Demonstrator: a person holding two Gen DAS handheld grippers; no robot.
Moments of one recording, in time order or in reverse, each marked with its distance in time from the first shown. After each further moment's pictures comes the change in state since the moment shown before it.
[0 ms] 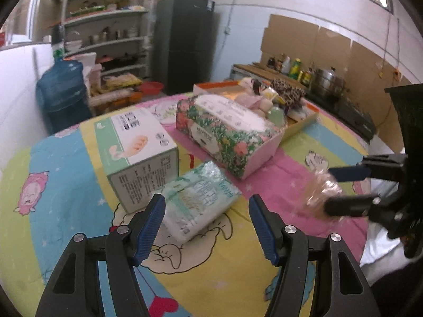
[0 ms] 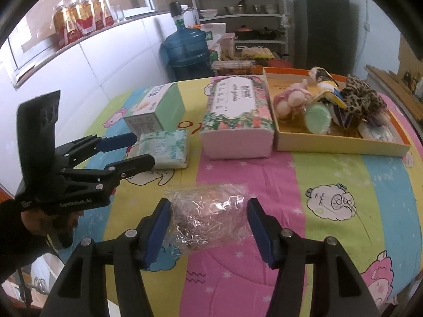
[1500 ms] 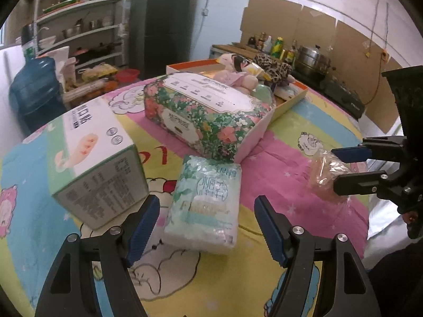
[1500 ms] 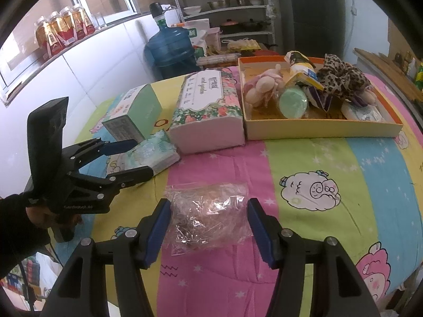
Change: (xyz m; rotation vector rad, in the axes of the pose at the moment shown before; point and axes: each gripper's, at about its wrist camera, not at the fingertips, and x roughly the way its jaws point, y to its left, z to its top) left arm 0.043 -0.007 0.012 0.083 0.095 -0.091; right arm 0.002 -0.033 -0.003 0.075 0.022 -0.012
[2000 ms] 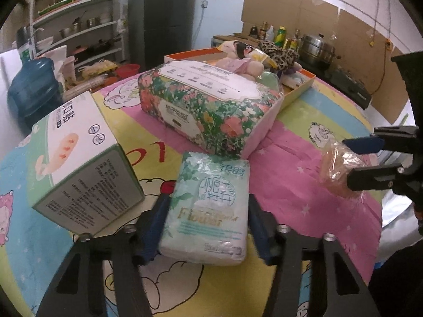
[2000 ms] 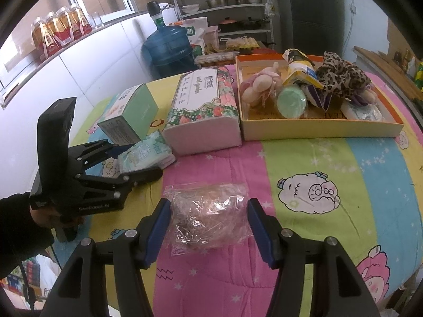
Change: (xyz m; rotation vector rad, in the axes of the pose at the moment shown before) left arm 0.021 -0.006 0.002 0.015 0.040 0.041; right arm 0.004 -0.004 0.004 0.003 0.010 -0.002
